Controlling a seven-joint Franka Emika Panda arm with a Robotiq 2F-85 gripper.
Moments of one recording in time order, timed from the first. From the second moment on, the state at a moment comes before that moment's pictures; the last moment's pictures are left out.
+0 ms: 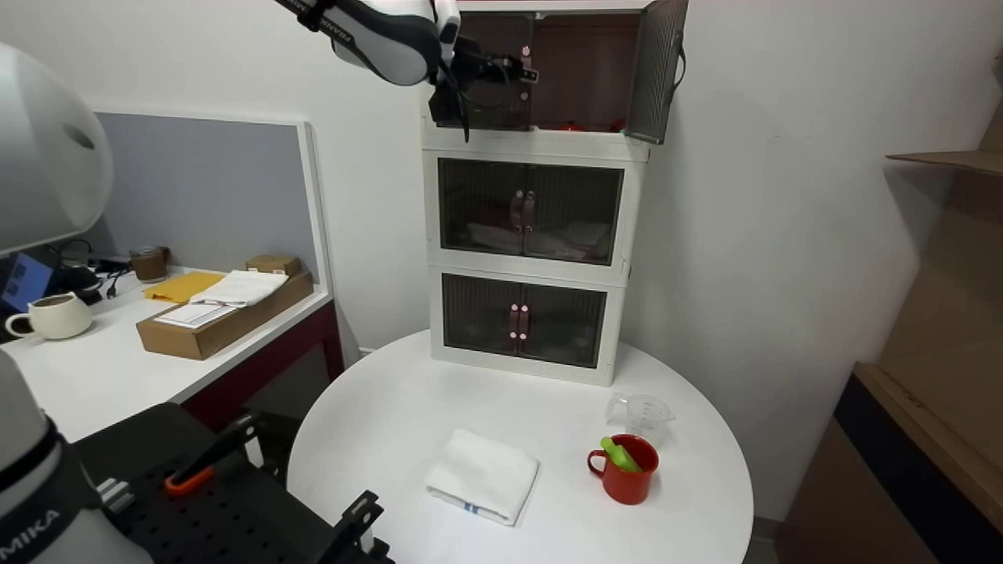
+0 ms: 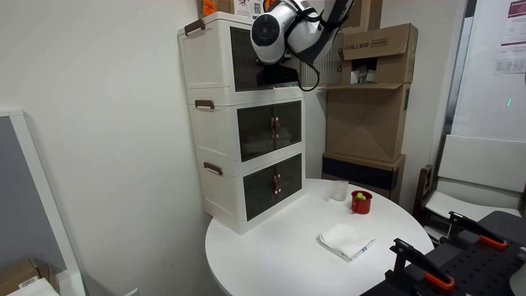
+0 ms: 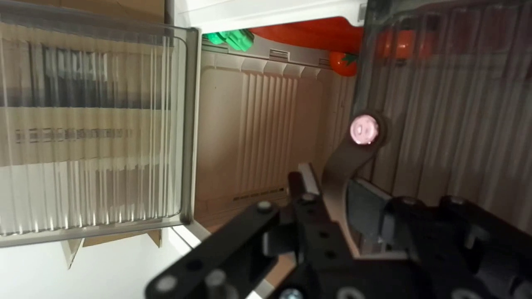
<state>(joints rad) -1.92 -0.67 1.86 -1.76 -1.48 2.77 2.14</state>
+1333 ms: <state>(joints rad) -1.51 -0.70 1.59 -2.05 -1.39 2.60 2.05</state>
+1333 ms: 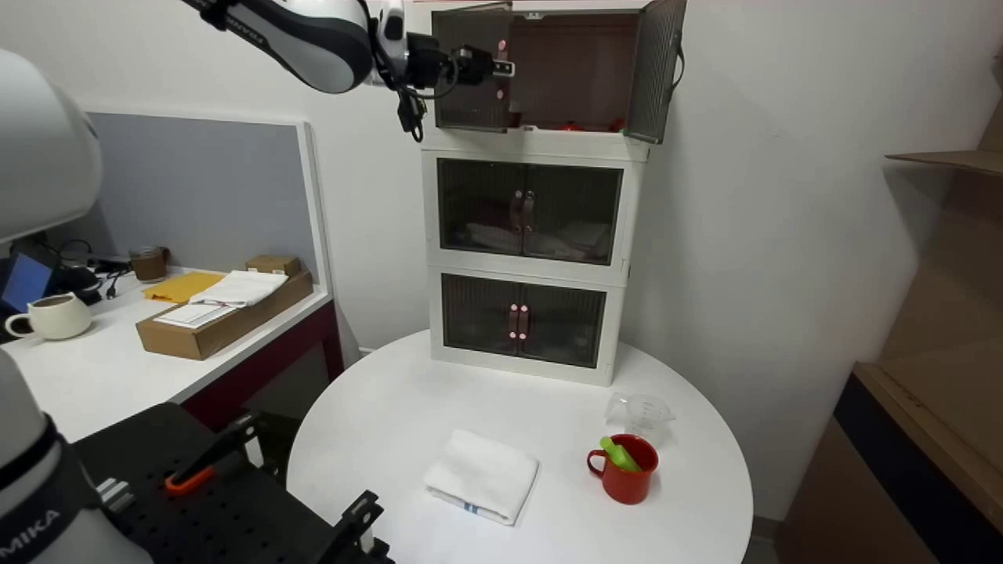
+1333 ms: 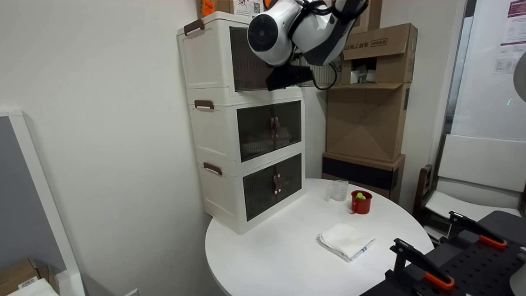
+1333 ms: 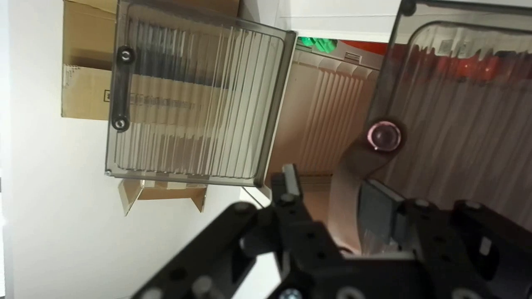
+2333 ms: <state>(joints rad) -1.19 -0.52 1.39 -2.18 -1.59 2.50 2.06</state>
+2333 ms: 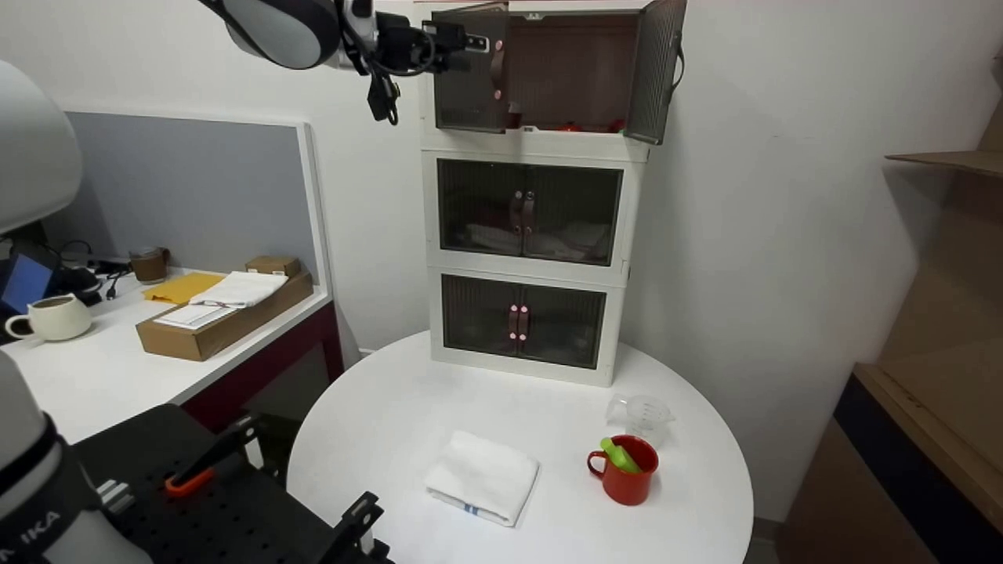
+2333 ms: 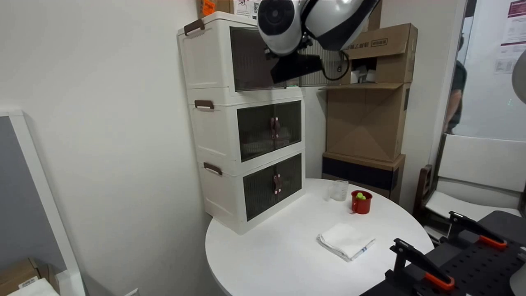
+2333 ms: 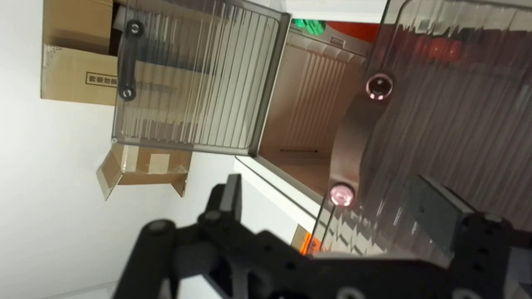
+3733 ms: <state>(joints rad) -0.36 -0.38 0.46 -2.21 -0.92 2.63 1.16</state>
